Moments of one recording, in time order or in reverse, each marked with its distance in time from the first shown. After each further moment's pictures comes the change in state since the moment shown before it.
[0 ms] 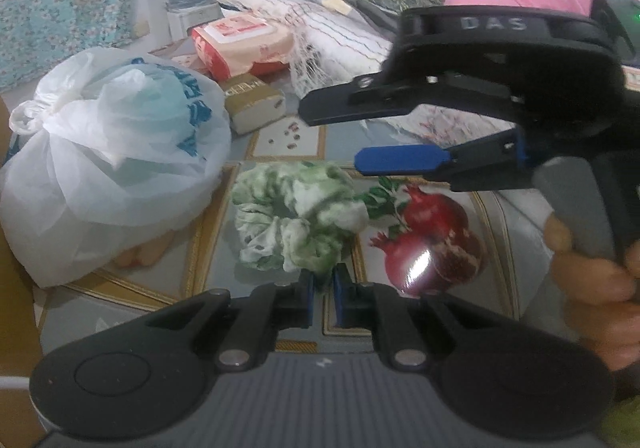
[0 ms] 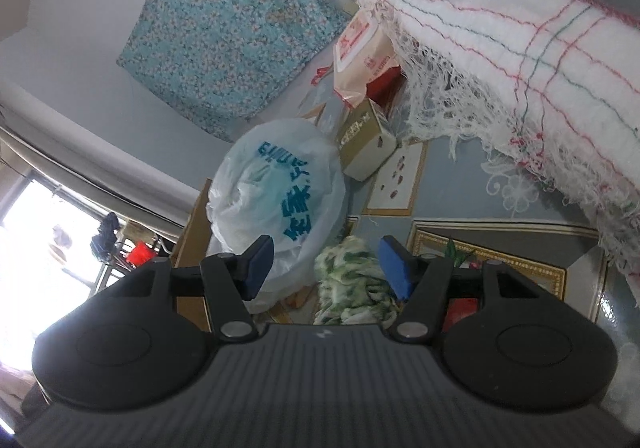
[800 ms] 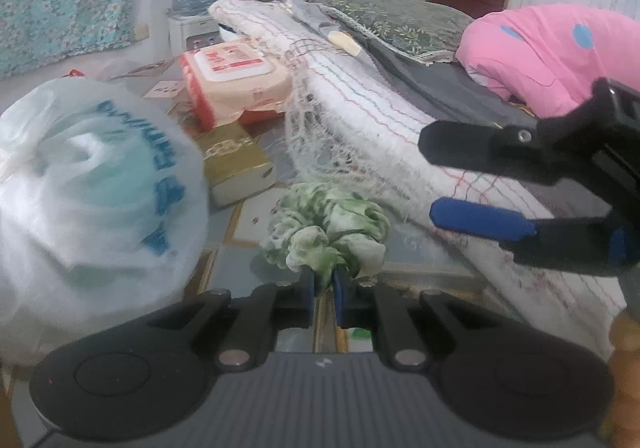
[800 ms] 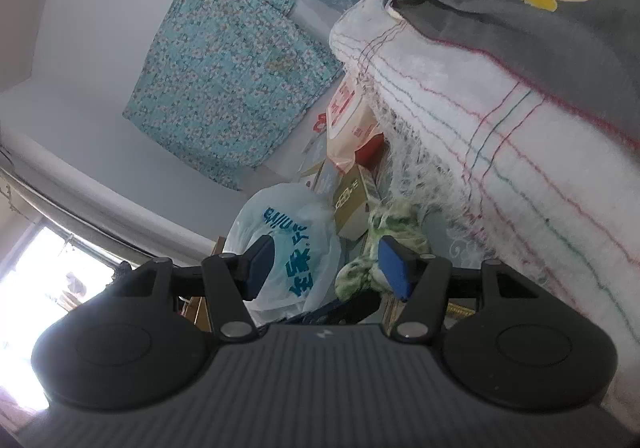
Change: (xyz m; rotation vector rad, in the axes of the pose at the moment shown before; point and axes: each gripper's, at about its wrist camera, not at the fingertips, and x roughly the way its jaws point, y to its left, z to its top) left arm 0.029 0.010 0.054 -0.093 -0.066 -0.043; right arm -0.044 -0.014 0.022 0.070 -0.142 0.043
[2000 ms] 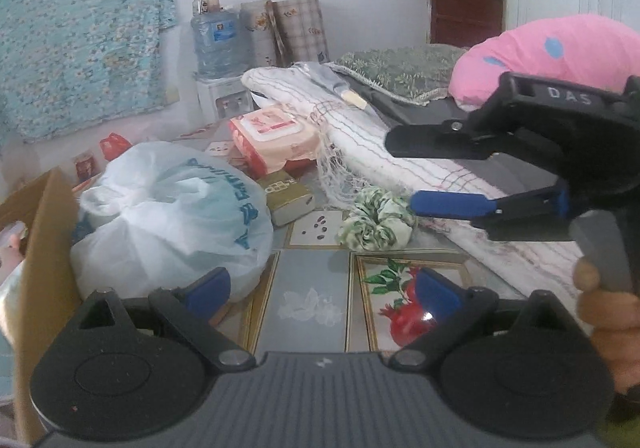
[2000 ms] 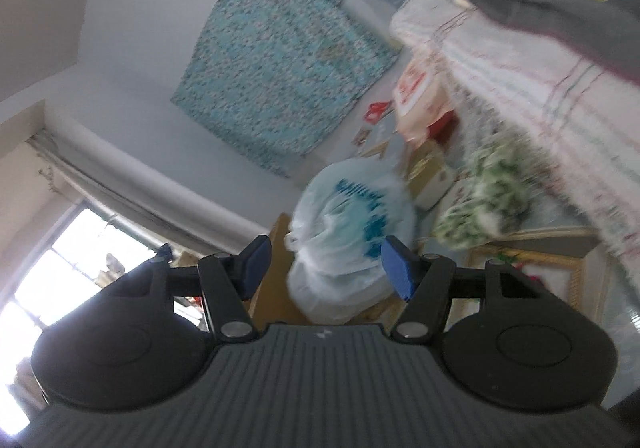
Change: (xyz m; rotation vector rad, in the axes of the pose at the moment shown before) left arm -0.092 -0.011 -0.031 0.102 -0.150 0.128; right arm -0.024 0.034 -0.025 -0.040 0.003 0.105
